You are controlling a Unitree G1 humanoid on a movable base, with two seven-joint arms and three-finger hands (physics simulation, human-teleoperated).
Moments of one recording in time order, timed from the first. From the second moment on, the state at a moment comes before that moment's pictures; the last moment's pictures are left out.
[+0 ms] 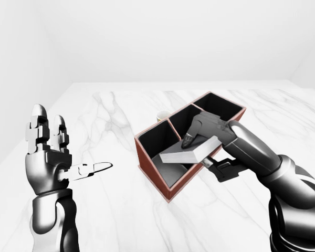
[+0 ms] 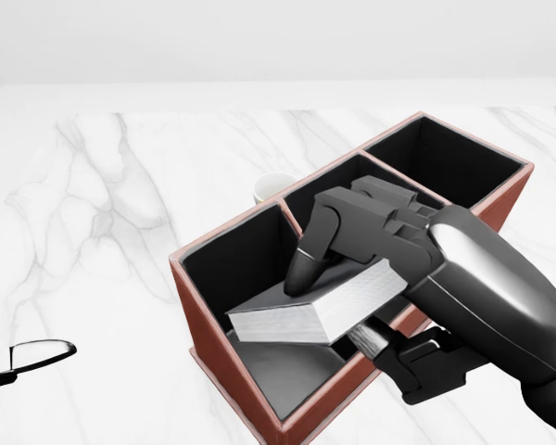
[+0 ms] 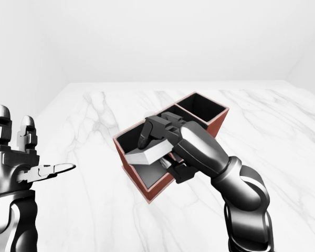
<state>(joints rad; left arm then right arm) 0.09 0.04 0.34 -0.61 -0.23 0.09 -0.05 -0.18 -0.35 -0.08 -0.80 -0.24 0.09 0.70</state>
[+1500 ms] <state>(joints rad) 0.09 0.05 0.34 -0.60 -0.24 0.09 -0.05 -0.14 -0.25 0.02 -0.65 -0.55 0.09 0.70</state>
